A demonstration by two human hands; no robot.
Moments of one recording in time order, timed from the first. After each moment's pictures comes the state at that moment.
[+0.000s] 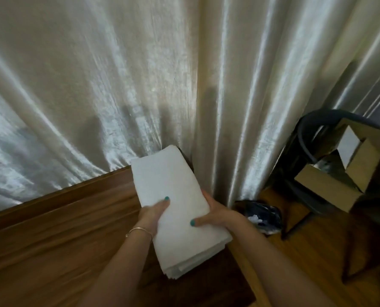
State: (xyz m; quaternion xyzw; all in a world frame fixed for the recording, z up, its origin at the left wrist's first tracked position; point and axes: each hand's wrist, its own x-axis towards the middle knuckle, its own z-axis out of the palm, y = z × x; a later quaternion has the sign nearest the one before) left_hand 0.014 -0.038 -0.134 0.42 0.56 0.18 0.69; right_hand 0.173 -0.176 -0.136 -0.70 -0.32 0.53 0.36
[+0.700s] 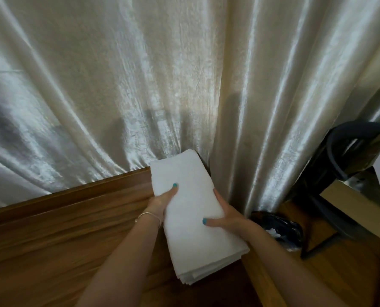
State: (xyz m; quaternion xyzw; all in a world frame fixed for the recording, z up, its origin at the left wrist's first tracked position) left_hand 0.025 -0.006 -0.112 0.41 0.56 0.17 0.70; right_hand 0.179 -0.170 -0.133 -0.69 -0.32 0.52 0.39
